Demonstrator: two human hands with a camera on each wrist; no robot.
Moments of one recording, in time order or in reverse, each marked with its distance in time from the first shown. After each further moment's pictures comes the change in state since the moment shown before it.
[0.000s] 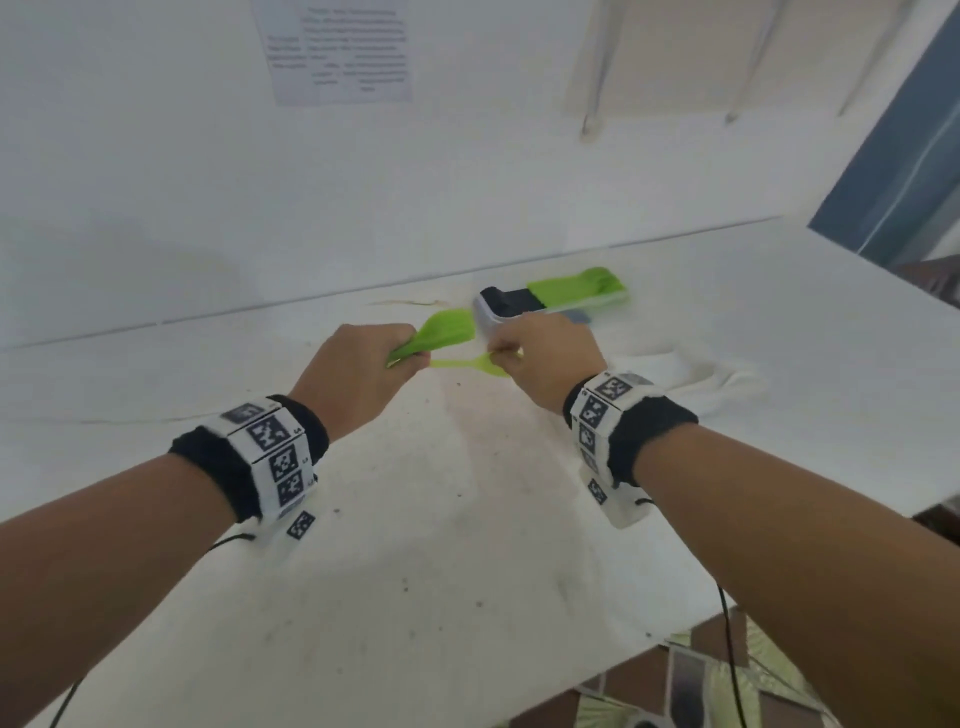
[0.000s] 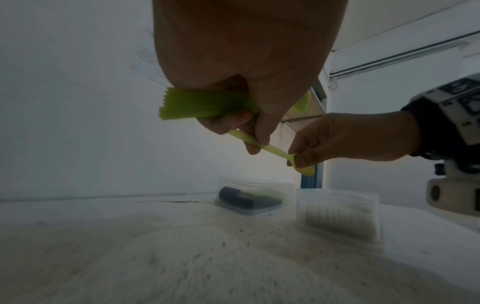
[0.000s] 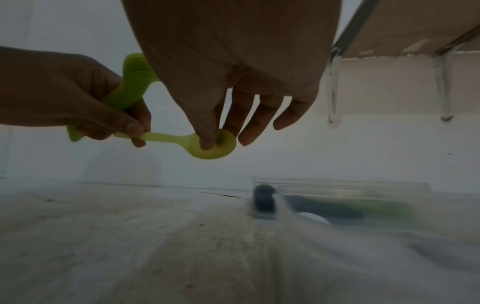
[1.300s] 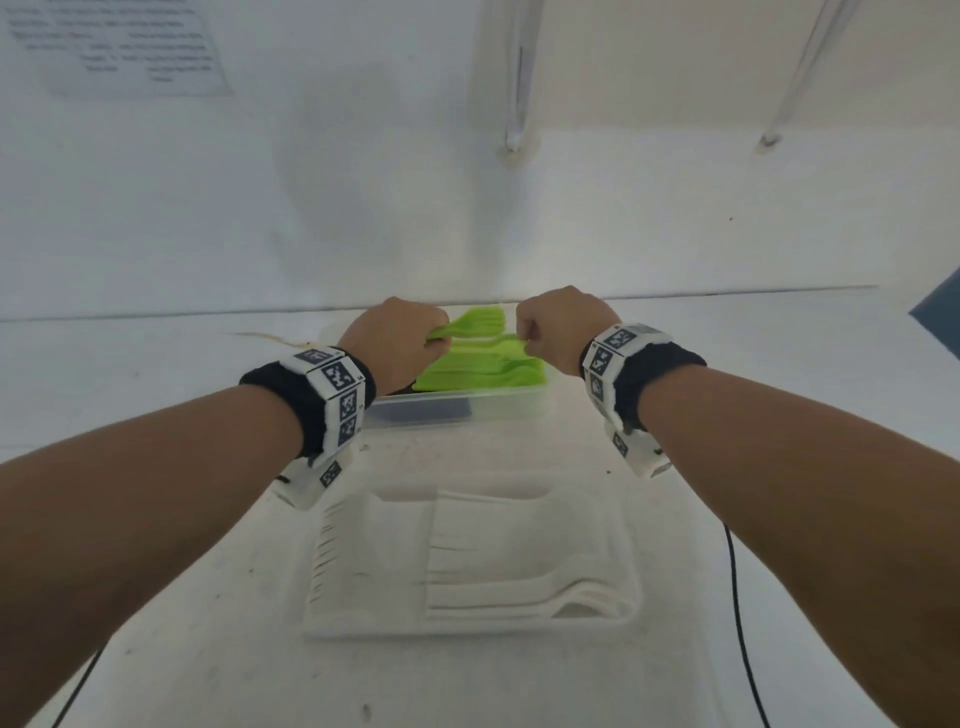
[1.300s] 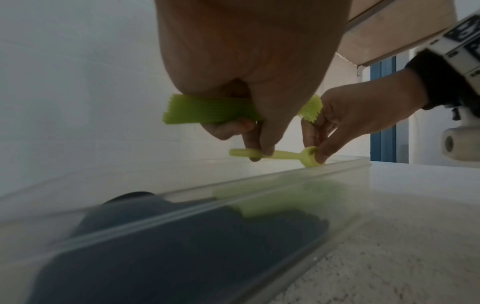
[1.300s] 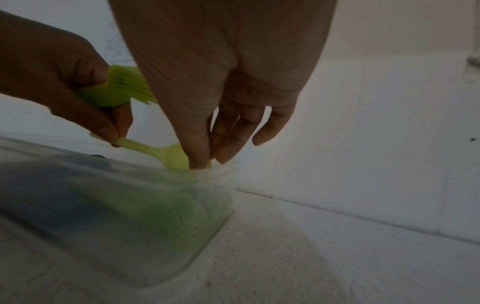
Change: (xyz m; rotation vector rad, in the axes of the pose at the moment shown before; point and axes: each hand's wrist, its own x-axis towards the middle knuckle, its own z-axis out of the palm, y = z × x) left_hand 0.273 0.109 0.170 0.354 -0.151 -0.165; right_hand 0.214 0.301 -0.038 -0.148 -0.287 -0.277
